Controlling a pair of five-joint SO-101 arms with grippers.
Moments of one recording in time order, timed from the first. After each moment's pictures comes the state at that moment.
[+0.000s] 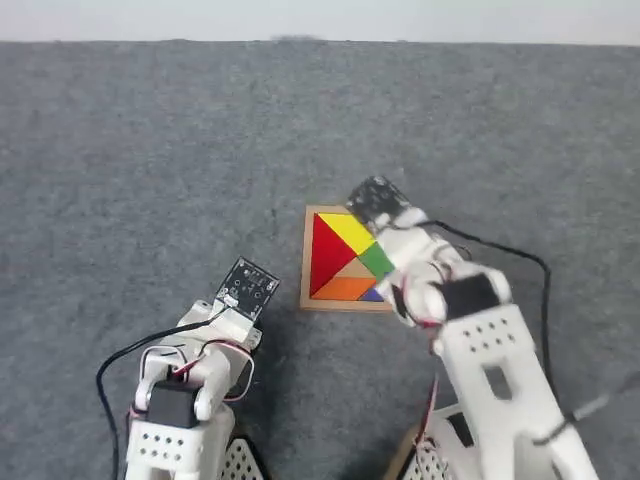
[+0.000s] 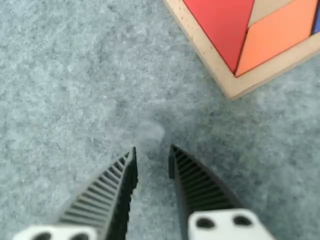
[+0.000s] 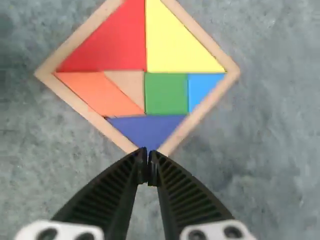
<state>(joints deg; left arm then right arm) 2.6 -102.6 97.1 72.0 -16.4 -20.4 -45.7 53.0 62.6 23.2</state>
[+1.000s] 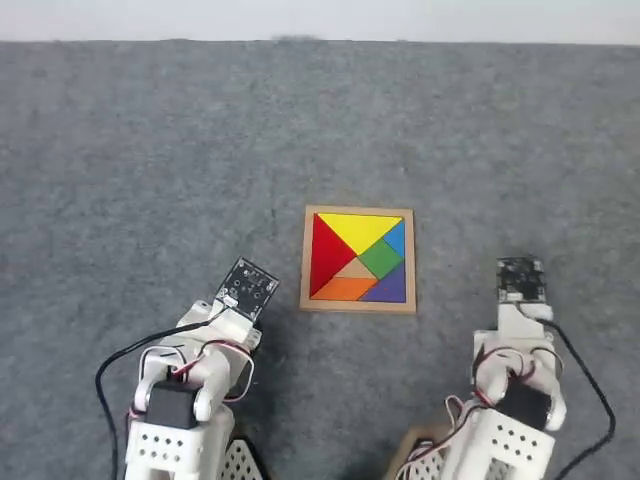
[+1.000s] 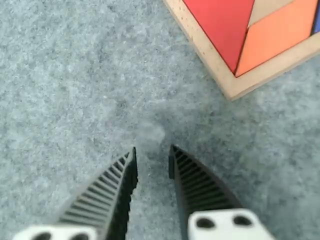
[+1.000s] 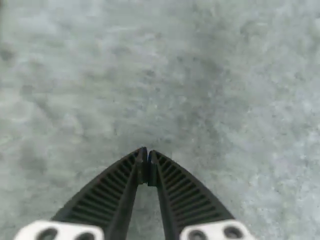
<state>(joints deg) 2.6 -102.6 97.1 72.0 -16.4 21.2 -96.0 95.6 63.1 22.8</state>
